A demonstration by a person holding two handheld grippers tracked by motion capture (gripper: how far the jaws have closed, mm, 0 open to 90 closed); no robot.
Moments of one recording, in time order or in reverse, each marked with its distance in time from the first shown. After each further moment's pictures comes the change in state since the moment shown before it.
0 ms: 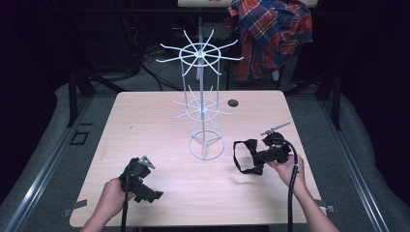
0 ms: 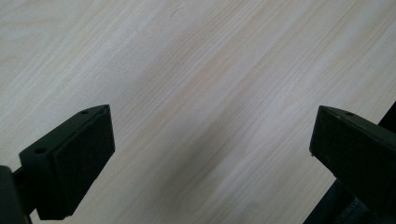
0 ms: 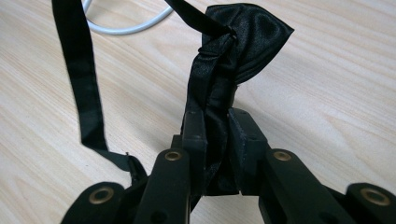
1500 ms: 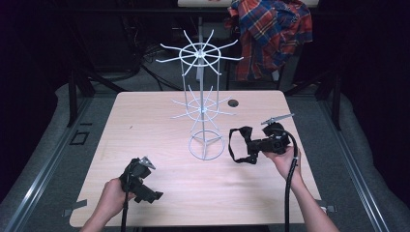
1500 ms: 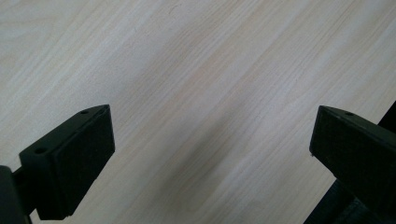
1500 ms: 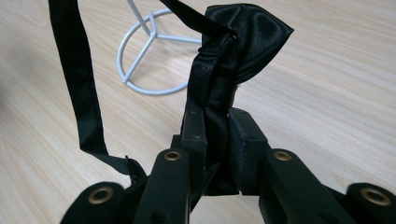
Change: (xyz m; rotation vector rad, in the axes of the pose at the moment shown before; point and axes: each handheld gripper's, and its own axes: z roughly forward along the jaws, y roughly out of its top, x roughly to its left) left arm -0.002 0.000 0.001 0.009 0.003 0.015; right arm 0.006 0.025 -0.020 -0.159 0.065 -0.007
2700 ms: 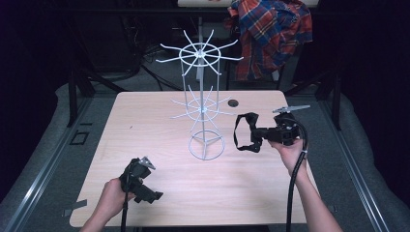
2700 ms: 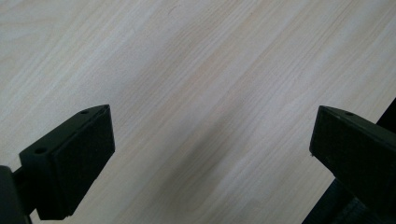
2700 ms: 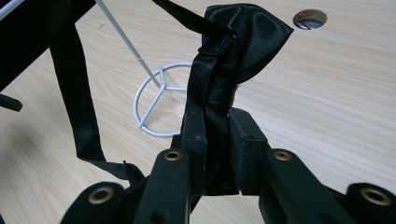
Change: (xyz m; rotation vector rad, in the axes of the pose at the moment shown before) left arm 0.000 0.000 -0.001 -0.001 -0.002 0.002; right arm -0.010 0.017 -0.032 -0.144 0.040 0.058
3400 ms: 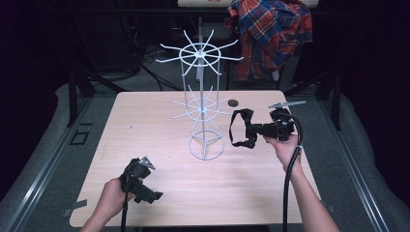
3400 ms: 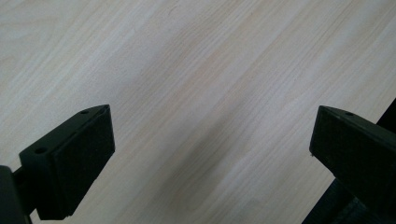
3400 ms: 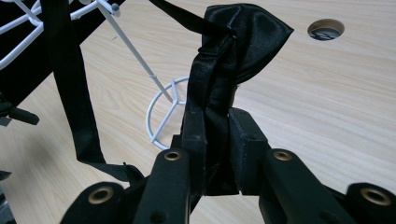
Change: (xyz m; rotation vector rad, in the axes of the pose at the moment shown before) left arm 0.000 0.000 0.000 -0.002 0.001 0.001; right arm 0.003 0.013 0.011 -0.017 0.047 0.022
